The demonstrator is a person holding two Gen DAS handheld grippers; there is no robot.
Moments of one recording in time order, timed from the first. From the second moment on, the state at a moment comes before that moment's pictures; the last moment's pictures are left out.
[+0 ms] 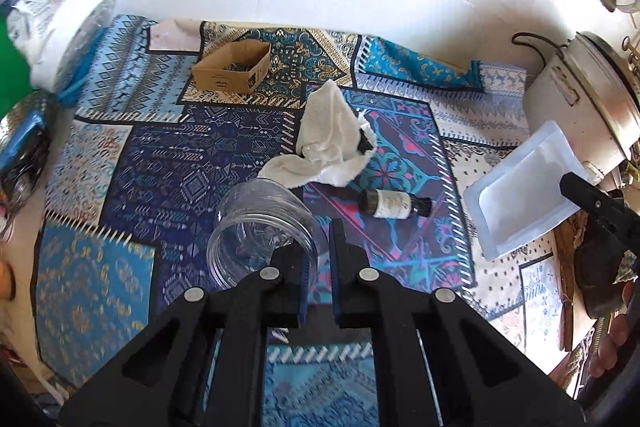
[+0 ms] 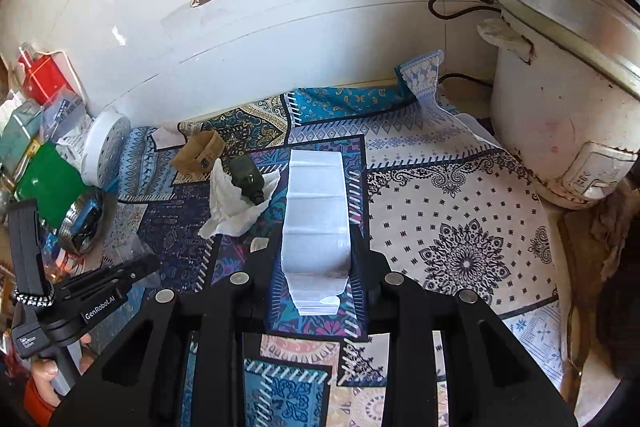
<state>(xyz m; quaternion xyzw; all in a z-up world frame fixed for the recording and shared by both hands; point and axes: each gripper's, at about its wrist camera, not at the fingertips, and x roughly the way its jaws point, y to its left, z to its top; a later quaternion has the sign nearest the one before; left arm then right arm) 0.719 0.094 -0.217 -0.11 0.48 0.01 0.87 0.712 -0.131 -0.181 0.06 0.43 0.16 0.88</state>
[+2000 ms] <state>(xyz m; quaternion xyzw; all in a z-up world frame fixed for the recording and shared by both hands) 0.376 0.025 -0.473 -0.11 0.59 -0.02 0.80 0.400 -0.154 -0.426 0.07 0.57 0.16 0.80</state>
